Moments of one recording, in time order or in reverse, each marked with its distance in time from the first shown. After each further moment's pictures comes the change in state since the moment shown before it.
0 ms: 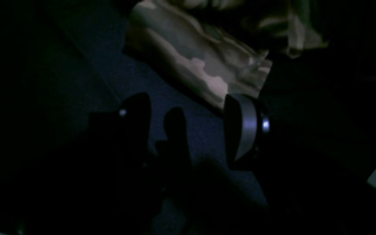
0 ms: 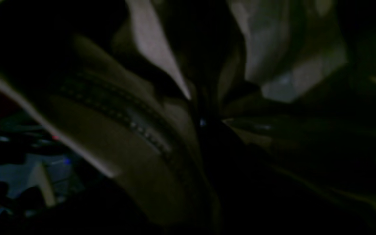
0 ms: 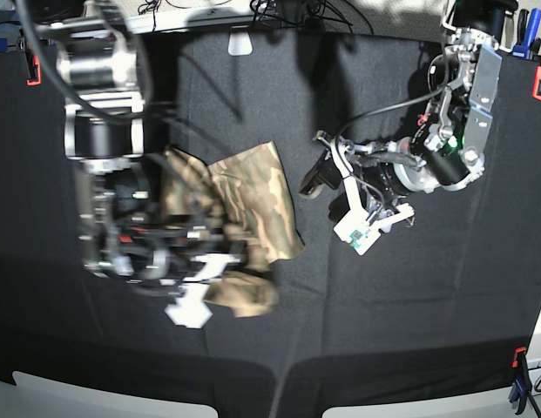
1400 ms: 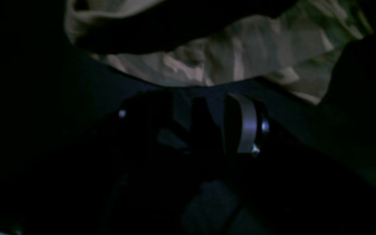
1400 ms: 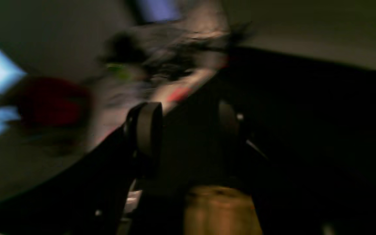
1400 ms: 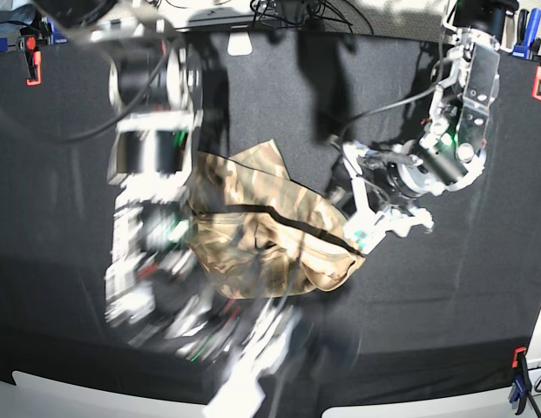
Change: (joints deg) left arm 0.0 -0.2 0.0 0.0 13.3 0.0 1.4; right arm 9.6 -10.8 11.0 17.7 2.4 10.9 -0.6
